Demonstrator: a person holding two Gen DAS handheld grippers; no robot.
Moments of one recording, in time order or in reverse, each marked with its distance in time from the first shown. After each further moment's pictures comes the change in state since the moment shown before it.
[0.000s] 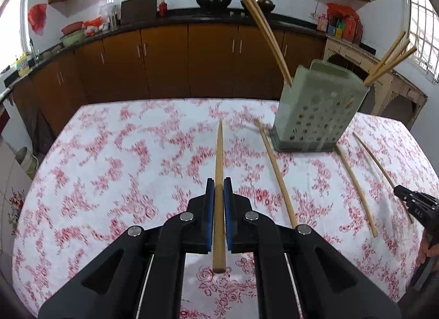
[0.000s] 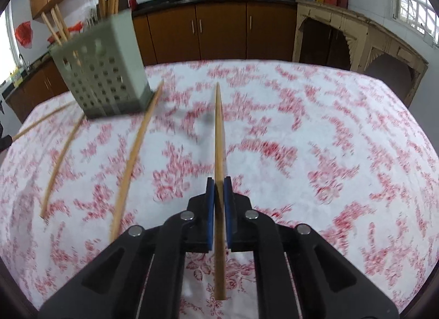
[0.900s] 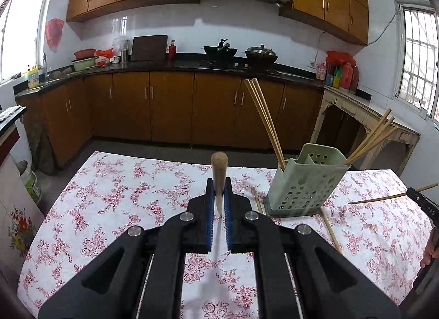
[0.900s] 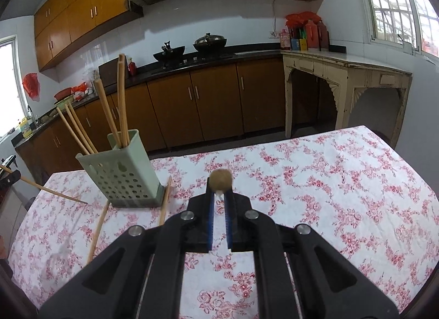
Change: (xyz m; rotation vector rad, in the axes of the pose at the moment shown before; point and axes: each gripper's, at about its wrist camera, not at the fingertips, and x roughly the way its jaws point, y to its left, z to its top) left arm -0.054 0.017 0.046 -0.070 -0.237 -0.018; right arm -0.085 -0.025 0.062 0.095 -0.300 0.042
